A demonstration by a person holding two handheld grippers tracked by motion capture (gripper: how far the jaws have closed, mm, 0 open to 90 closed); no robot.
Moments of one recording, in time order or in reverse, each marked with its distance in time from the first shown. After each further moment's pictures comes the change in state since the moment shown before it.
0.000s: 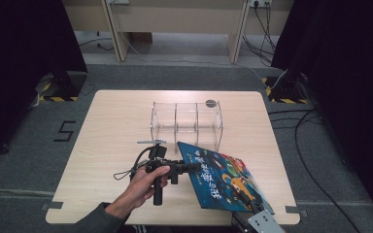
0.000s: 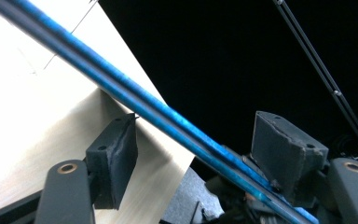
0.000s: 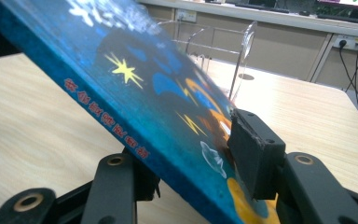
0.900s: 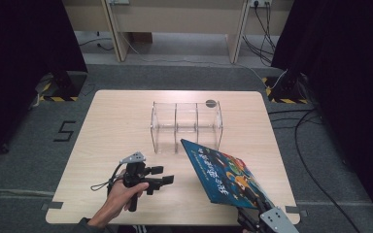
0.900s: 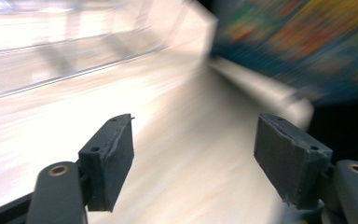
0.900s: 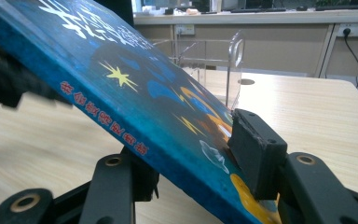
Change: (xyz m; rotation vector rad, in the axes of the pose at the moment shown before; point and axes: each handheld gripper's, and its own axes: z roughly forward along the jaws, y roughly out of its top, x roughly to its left) left arm 0.061 -0.044 -0.050 0.032 0.364 0.321; right arm -0.018 0.003 -0.004 -0.052 0.026 0.143
